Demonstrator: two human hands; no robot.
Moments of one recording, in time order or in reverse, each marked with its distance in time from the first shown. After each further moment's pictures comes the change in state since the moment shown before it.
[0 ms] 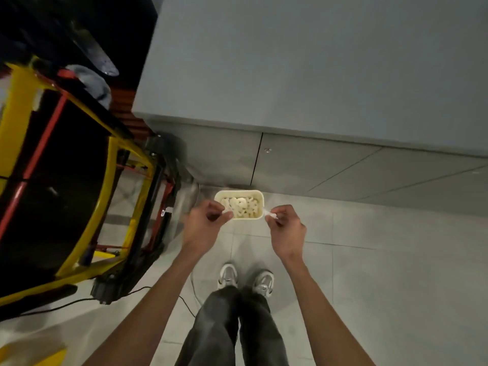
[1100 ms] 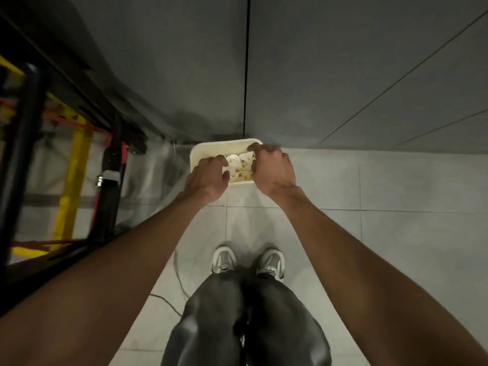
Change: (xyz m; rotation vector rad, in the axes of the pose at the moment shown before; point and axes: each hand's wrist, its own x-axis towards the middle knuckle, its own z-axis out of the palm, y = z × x) left_hand 0.176 -0.212 0.180 0.786 -0.222 0.167; right_hand 0.157 0.176 0.152 -0.793 -0.181 -0.374
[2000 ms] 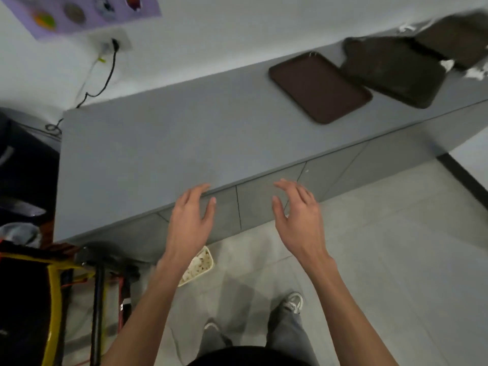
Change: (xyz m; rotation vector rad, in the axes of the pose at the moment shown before) left_hand -0.285 0.390 -0.410 -0.237 0.395 0.540; right_hand -0.297 0.073 -0.573 0.318 0.754 0.176
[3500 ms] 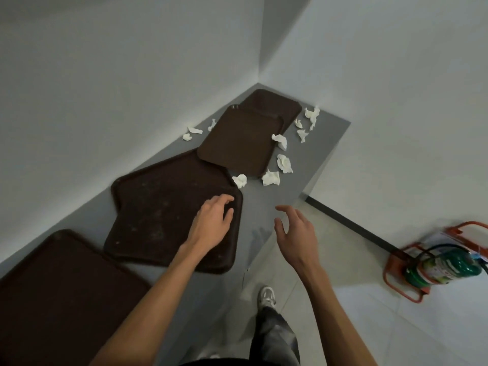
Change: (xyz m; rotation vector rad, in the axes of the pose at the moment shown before) left_hand 0.554 0.655 0.618 0.025 -0.479 0.617; right_hand 0.482 0.672 -0.351 -0.157 0.236 0.622
